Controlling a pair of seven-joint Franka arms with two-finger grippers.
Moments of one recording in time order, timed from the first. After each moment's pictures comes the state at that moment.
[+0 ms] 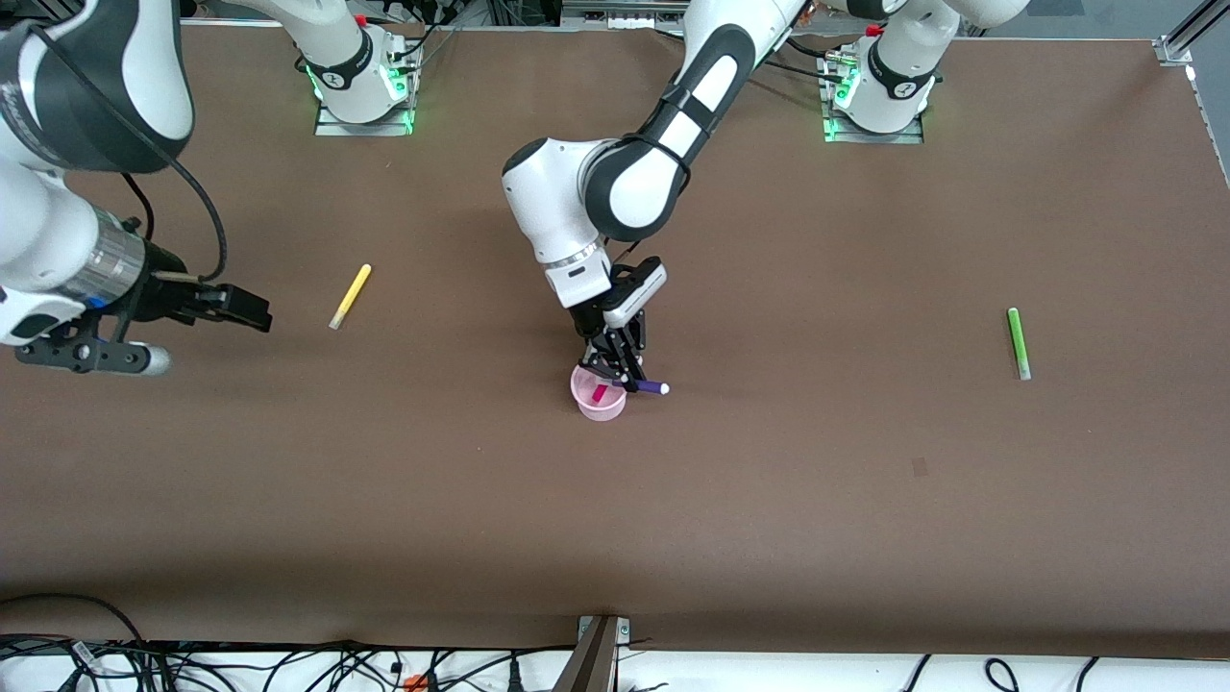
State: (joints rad) left arm -1.07 0.92 0.31 -1.17 0.64 2.08 -2.30; right arm 0.55 0.29 -0.53 -1.41 0.19 1.61 0.11
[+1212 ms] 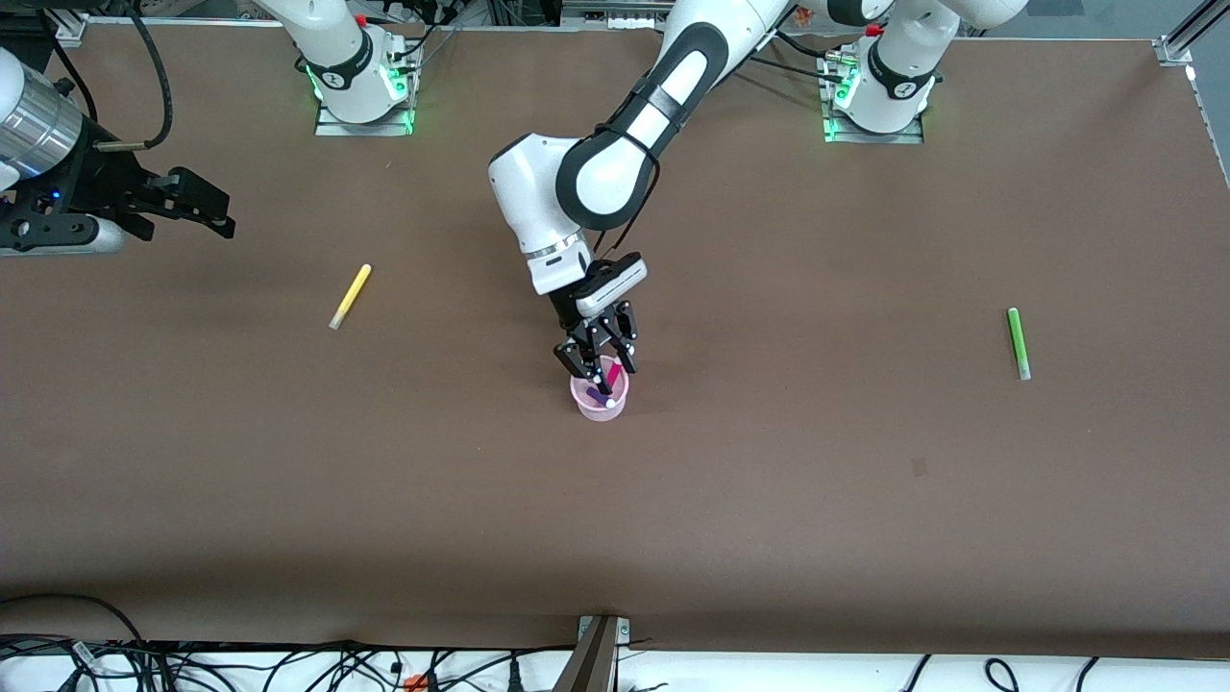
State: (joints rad) left arm -1.10 0.96 0.33 -1.11 0.70 2.04 -2.30; right arm 0.12 0.01 -0.02 -1.61 0.05 1.59 0.08
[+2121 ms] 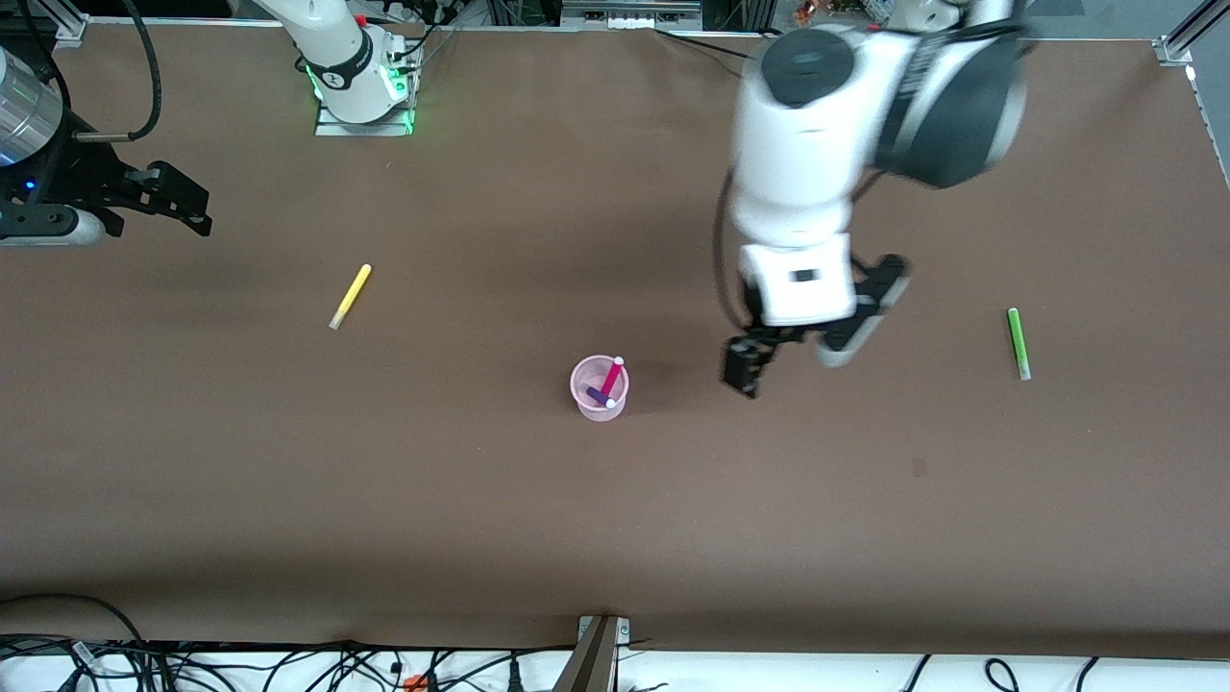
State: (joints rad) left arm -0.74 0.46 0.35 -1.20 0.04 1.84 -1.31; right arm 0.11 0.01 -0.01 -1.57 -0.02 1.58 0.07
